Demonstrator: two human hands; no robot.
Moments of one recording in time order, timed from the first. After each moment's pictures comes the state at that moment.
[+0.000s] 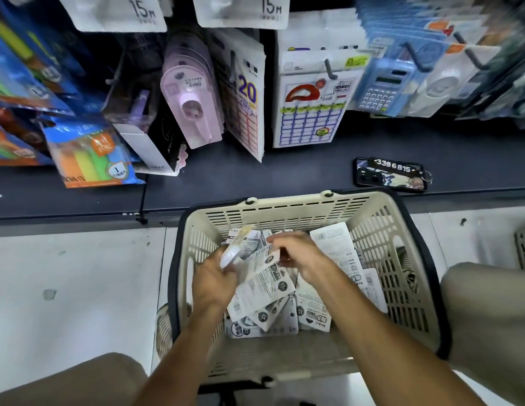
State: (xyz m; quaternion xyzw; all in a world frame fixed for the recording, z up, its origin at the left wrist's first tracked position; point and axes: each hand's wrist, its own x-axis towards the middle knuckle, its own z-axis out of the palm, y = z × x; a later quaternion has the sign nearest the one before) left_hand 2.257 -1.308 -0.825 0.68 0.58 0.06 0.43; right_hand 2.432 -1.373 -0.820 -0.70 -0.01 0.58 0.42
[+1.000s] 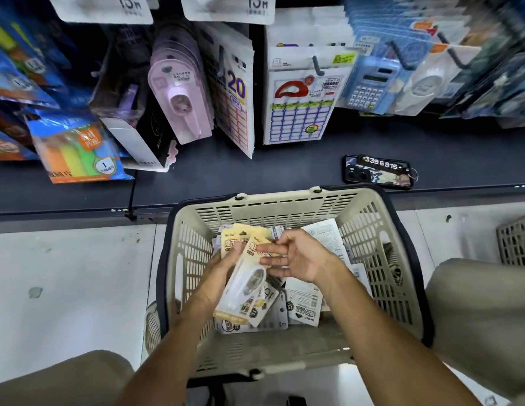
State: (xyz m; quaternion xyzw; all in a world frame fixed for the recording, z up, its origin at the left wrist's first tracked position) left_hand 2.265 -1.316 -0.811 0.48 0.53 0.00 0.70; right_hand 2.448 -1.396 -0.815 -0.55 0.07 0.70 0.45
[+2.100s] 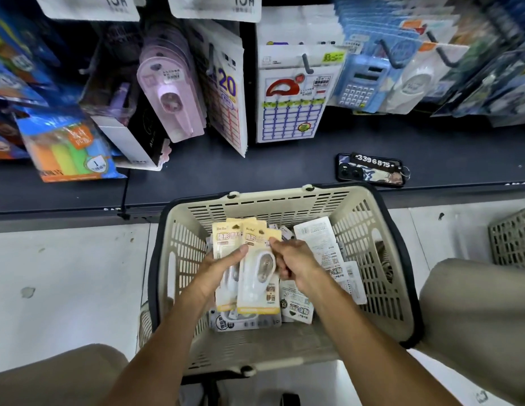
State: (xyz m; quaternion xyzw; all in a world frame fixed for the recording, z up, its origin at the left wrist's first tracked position) left_hand 2.270 -1.315 -0.819 0.45 0.51 0.02 0.73; right_hand 2.429 -1.416 -0.826 -0.70 0.01 0.56 0.45
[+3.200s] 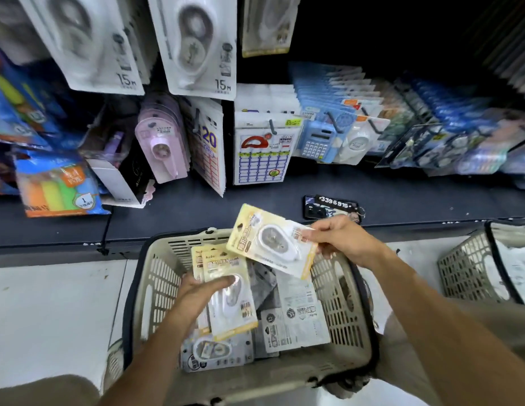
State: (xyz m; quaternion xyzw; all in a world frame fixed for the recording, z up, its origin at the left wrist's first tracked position) left_hand 2.291 -1.325 -0.793 0.49 0.53 0.12 0.69; right_hand 2.571 -1.457 -0.701 -0.73 -0.30 0.48 0.39
